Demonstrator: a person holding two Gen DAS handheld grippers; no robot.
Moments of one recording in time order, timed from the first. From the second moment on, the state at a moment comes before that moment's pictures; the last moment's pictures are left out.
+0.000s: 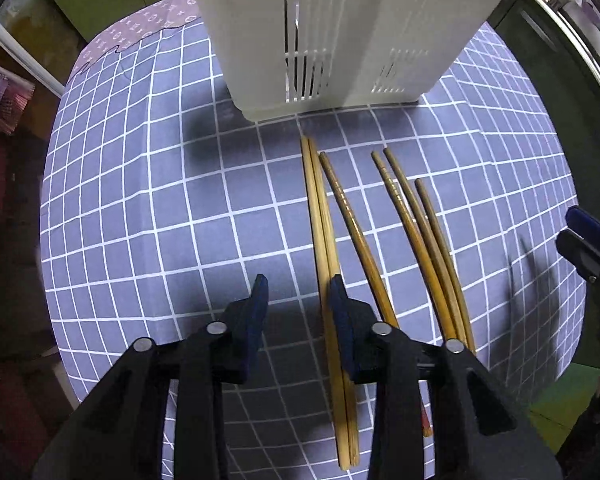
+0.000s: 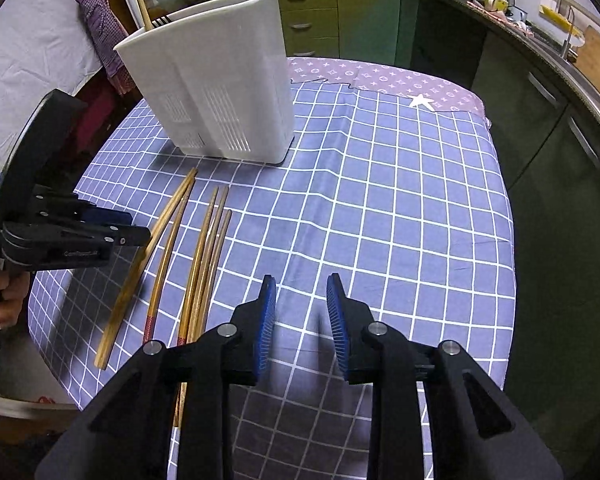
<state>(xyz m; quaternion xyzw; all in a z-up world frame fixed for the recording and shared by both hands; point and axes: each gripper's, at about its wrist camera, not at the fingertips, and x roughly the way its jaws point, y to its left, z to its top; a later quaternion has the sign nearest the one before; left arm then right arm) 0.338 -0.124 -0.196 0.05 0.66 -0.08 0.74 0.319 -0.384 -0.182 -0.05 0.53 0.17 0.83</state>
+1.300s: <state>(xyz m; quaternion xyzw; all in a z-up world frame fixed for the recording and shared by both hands) 0.295 -0.084 -0.099 0.03 0.55 -0.11 0.83 0.328 -0.345 -0.206 -0.05 0.59 0.22 0.78</state>
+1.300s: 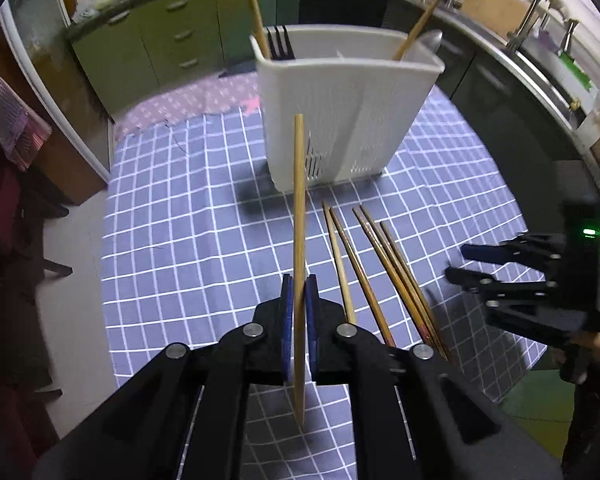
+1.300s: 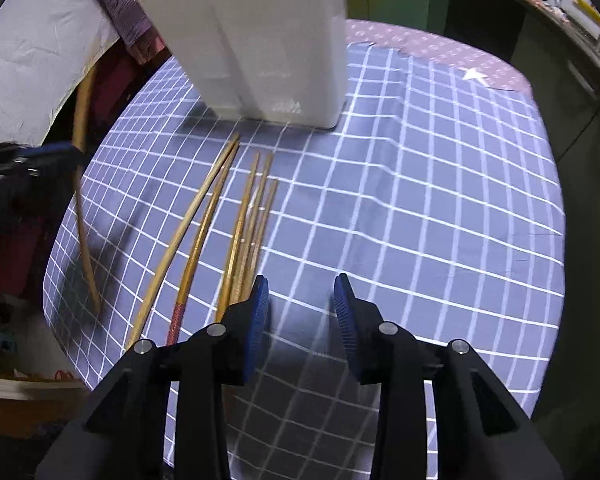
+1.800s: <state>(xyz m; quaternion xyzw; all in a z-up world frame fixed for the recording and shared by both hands) 0.265 -0.060 -0.073 0.02 0.50 -0.12 0.85 0.351 -0.306 -0.230 -0.09 0.63 0.21 0.74</state>
